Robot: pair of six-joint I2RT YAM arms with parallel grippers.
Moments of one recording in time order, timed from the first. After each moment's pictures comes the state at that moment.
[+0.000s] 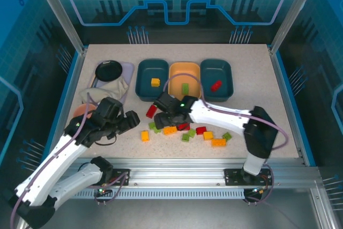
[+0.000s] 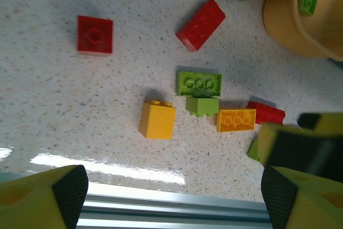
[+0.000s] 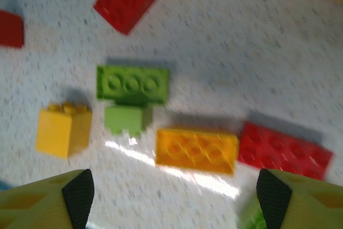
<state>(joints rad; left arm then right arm) -0.52 0.77 0.91 -1.14 -0.05 -0.99 1.02 1.79 1.39 -0.78 0.13 0.74</state>
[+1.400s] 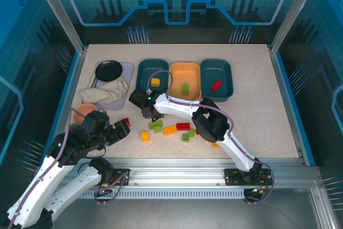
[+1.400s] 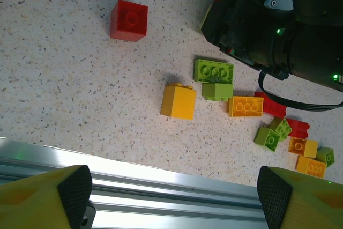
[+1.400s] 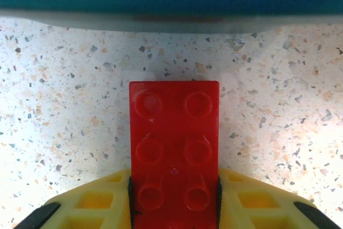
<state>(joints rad) -0.52 0.56 0.87 -1.27 -0.05 -1.01 1.00 2.38 1.96 -0.89 0.29 0.96</state>
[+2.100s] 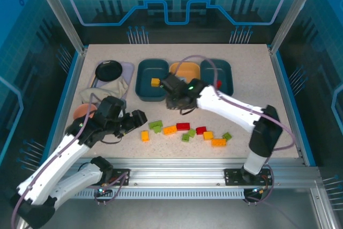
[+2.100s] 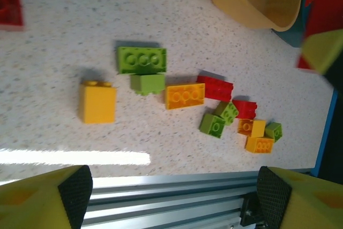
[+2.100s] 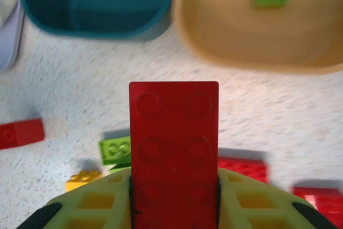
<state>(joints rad) -0.52 0.83 0.87 -0.95 0.17 -1.00 0.87 1.71 1.54 -0.96 0.21 0.83</state>
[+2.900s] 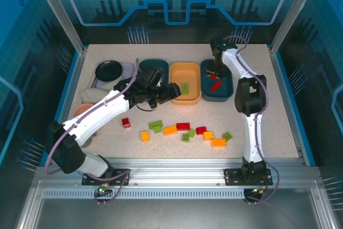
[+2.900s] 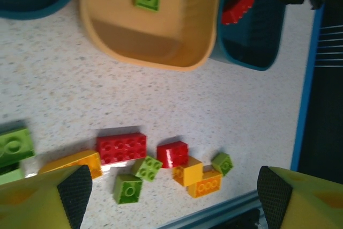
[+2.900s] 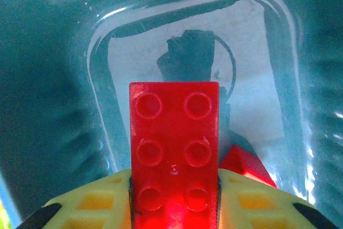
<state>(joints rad) -0.63 1.46 1.29 -0.74 0.16 -0.98 0.20 2.36 2.15 -1.13 0.02 0.50</state>
